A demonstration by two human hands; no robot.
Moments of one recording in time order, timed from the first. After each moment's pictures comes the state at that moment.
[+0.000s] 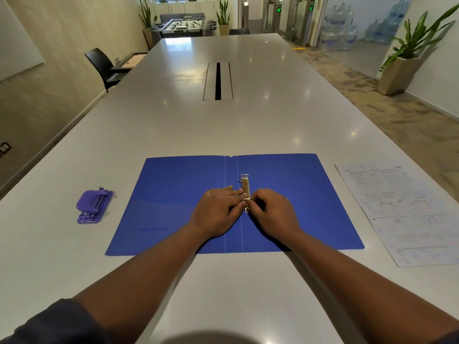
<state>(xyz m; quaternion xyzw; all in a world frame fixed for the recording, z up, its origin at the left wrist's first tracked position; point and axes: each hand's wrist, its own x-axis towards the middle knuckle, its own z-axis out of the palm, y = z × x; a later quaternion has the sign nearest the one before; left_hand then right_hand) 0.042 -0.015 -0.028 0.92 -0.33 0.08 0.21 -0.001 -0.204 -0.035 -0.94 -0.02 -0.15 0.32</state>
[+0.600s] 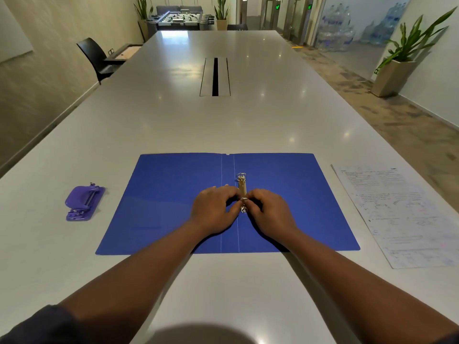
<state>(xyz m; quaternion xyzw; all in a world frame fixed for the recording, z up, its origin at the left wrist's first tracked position) 0.043 -0.023 -0.028 0.92 -0.26 0.11 0.26 -0.003 -0.207 -0.031 -0.93 -0.04 -0.11 0.35</state>
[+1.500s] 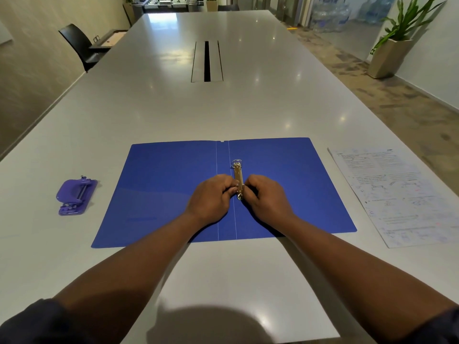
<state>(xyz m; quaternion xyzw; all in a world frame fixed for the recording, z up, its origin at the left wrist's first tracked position) 0.040 -0.026 -0.026 0.90 -0.29 0.06 0.33 -0.004 -0.204 -0.029 -0.92 -0.05 -0.14 0.36</state>
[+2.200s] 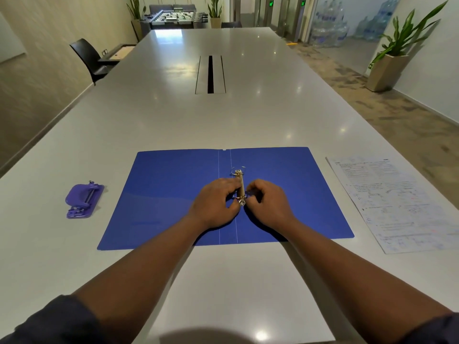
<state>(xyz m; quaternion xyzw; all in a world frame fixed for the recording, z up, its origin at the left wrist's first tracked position) 0.042 -0.023 -0.025 0.90 -0.33 0.07 0.29 -0.004 -0.207 -0.027 -0.91 -0.01 -0.13 0.39</state>
